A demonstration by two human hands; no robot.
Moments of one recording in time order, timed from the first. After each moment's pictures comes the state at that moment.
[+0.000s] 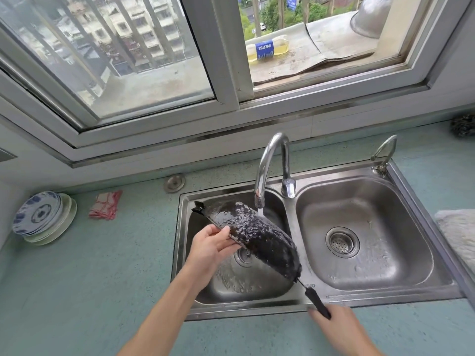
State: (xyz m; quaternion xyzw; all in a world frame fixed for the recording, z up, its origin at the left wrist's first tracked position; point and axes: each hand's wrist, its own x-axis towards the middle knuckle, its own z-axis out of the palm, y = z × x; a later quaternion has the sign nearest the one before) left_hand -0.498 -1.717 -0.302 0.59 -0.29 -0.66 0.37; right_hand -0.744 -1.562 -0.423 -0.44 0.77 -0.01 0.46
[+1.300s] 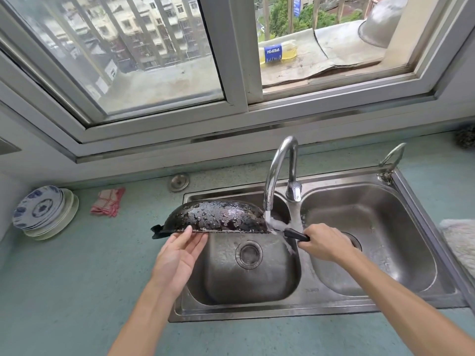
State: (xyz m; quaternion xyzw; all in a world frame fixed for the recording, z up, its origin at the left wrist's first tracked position) left_hand -0.437 -1.712 -0.284 0.49 -0.10 -0.66 0.56; right_hand -0.755 -1.721 -0.356 -0.64 0.70 0.06 0.31
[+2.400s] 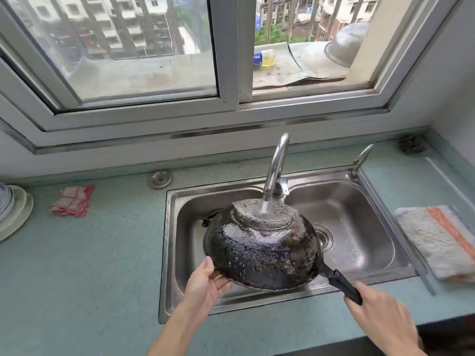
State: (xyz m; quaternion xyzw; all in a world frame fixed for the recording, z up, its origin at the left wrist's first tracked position) left_hand -0.440 -1.656 -0.346 0.55 -0.14 -0.76 0.33; right_hand -0.744 -1.530 -0.327 -0.47 0.87 0.03 0.15
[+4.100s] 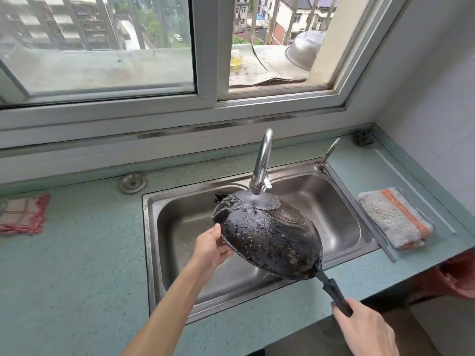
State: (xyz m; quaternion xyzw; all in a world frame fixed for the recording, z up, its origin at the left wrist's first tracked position) left_hand -0.459 -1.722 -0.354 0.51 -0.29 -0.77 0.25; right_hand -0.663 -1.487 -0.309 -0.24 0.95 -0.05 0.21
